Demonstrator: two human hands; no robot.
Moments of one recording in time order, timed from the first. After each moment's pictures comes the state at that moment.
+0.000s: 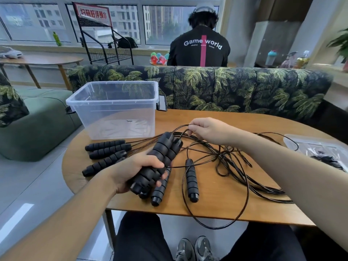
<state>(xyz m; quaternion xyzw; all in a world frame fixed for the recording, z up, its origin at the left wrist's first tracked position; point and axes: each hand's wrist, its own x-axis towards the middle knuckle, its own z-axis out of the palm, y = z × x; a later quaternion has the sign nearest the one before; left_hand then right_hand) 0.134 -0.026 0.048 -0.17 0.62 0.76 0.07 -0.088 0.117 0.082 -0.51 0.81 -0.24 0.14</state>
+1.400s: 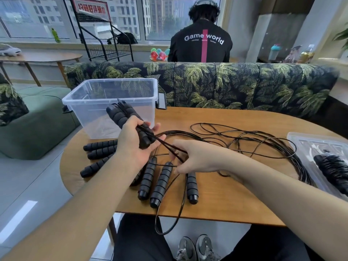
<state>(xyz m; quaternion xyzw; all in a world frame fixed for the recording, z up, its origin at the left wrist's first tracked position) 0.072 -0.025 0.069 -0.28 0.31 0.85 -0.32 -0.029 0.117 0.071 -0.57 0.77 -0.18 0.23</state>
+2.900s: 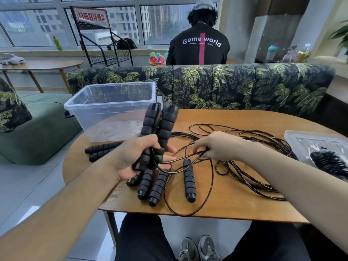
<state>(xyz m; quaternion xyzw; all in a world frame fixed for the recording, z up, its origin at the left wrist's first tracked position) 0.108 -0.010 0.076 -0.20 0.60 0.77 -0.05 -0.098 0.144 0.055 -0.58 0.81 0.00 0.10</state>
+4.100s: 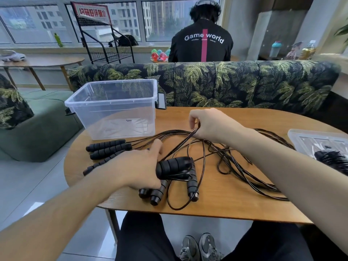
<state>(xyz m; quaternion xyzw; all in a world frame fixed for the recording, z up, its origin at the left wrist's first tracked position) 0.113 -0.009 0.070 -0.19 0.97 0.07 0.15 -0.079 0.117 0.095 -0.50 0.85 -0.16 0.01</state>
